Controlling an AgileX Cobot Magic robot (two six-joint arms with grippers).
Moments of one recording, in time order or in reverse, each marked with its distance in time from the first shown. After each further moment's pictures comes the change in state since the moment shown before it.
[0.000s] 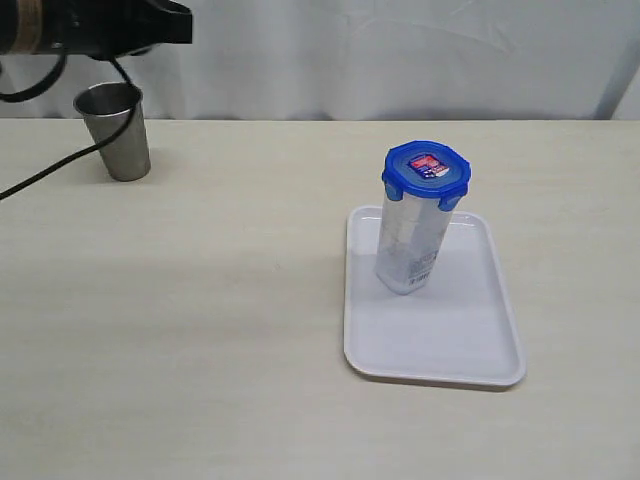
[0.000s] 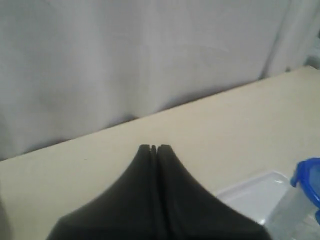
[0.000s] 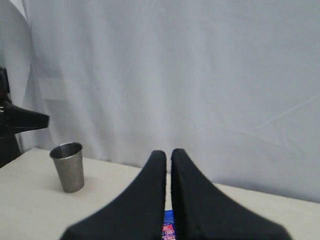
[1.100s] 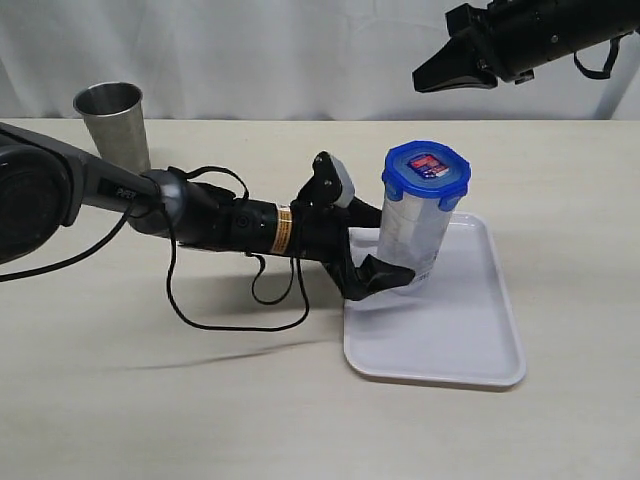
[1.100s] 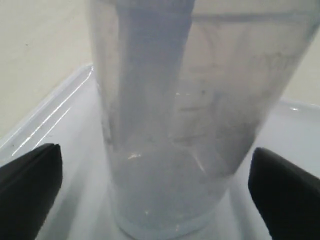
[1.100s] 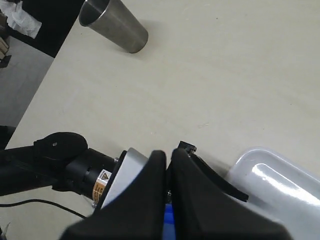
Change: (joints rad) left arm -0.263 0.950 -0.369 -0.488 -0.569 1.016; right arm 0.000 1.358 -1.037 -0.250 0.702 0.417
